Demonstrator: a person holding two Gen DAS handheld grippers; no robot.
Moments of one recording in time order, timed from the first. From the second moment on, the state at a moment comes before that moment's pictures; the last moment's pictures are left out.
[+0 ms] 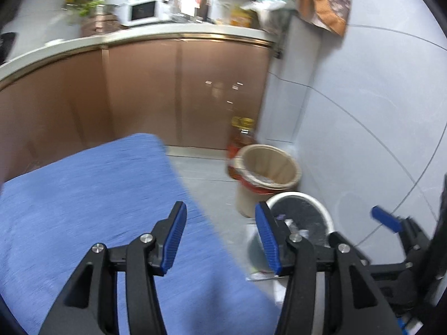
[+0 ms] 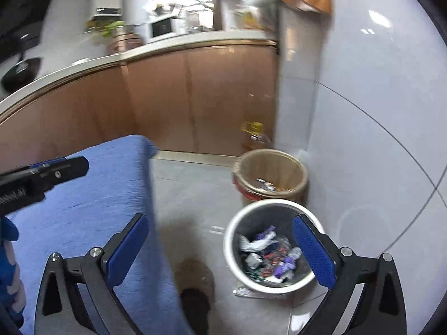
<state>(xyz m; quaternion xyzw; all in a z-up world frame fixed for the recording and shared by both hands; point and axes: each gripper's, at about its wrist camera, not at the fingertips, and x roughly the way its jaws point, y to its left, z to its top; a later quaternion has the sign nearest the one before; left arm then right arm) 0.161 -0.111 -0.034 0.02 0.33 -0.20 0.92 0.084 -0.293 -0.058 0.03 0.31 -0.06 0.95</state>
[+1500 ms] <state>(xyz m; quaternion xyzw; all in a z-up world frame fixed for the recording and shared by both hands) 0.025 0.050 -0.006 0.03 0.22 0.08 0.97 0.013 -0.173 -0.010 -0.03 0.20 0.03 0.98</state>
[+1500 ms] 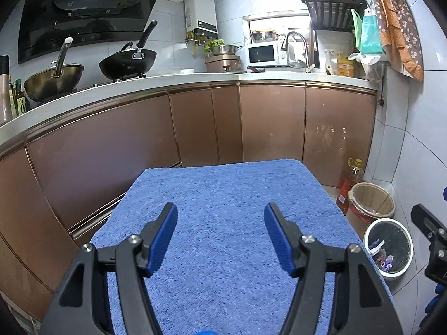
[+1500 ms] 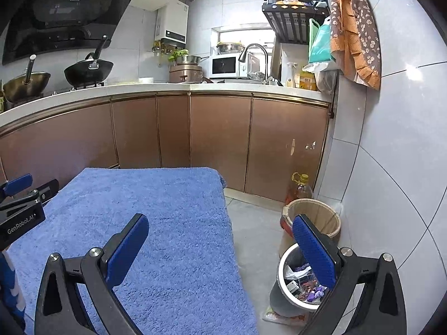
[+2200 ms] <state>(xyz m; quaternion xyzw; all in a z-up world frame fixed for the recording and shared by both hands) 0.018 0.039 0.000 0.03 0.21 0.06 0.98 0.005 -0.185 -0.003 -0.02 0.19 0.01 0.98</state>
